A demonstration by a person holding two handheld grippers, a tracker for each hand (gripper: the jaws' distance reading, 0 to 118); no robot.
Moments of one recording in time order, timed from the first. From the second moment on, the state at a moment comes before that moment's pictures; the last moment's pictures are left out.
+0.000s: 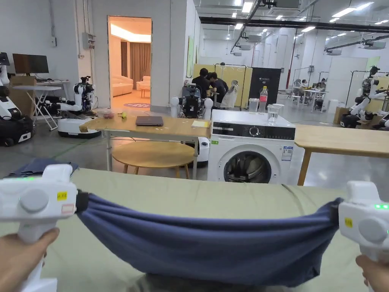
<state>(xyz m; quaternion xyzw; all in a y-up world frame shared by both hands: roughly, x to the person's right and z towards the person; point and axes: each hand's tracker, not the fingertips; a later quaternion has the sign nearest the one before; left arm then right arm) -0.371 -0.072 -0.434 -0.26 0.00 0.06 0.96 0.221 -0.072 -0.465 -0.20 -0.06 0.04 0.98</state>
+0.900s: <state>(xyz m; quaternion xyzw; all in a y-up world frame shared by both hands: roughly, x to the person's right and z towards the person) -0.361 -0.247 -0.290 -0.36 0.05 0.05 0.93 0.224 -0.210 -0.330 -0.29 -0.09 0.06 0.95</state>
